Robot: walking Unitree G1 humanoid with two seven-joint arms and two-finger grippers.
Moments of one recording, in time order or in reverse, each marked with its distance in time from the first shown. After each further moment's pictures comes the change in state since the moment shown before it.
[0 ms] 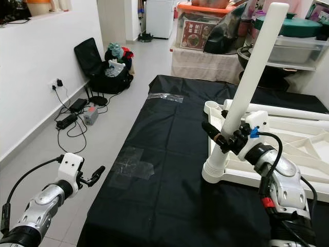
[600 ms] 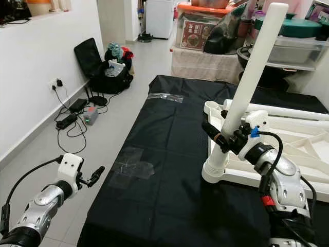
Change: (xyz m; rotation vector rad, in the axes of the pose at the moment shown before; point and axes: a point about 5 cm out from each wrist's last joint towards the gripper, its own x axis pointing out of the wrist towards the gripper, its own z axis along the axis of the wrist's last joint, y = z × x) left arm -0.001 0.000 -0.001 -0.001 0.000 0.004; right arm -0.001 -0.001 -0.002 0.005 0.009 0.012
